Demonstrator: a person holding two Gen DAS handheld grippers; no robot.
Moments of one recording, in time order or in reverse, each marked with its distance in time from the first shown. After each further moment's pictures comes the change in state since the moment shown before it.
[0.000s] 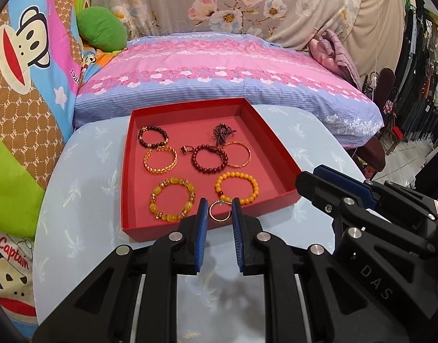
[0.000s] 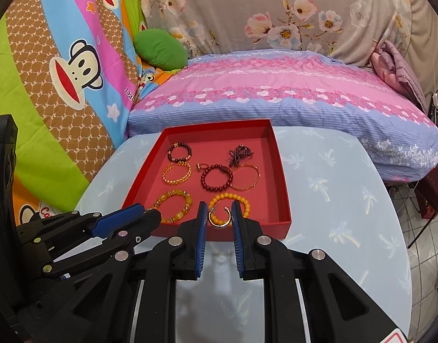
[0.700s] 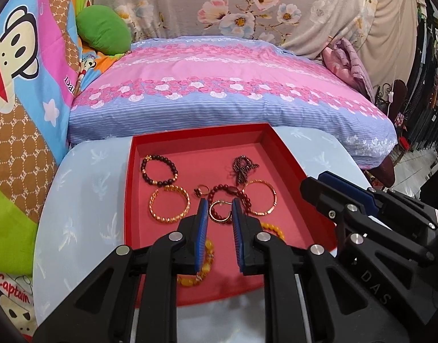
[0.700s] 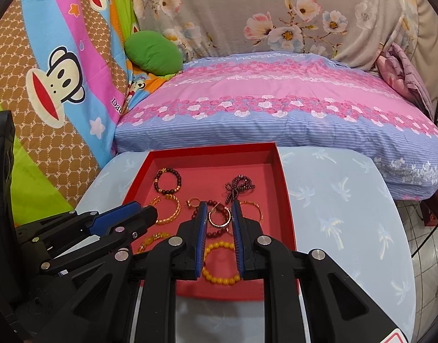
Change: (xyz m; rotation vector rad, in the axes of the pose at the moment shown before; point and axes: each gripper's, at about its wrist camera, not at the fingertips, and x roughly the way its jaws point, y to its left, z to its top) left arm 0.057 0.028 0.058 -0.032 -0.015 0.017; right arm 0.066 -0.006 0.055 0.010 -0.007 -0.004
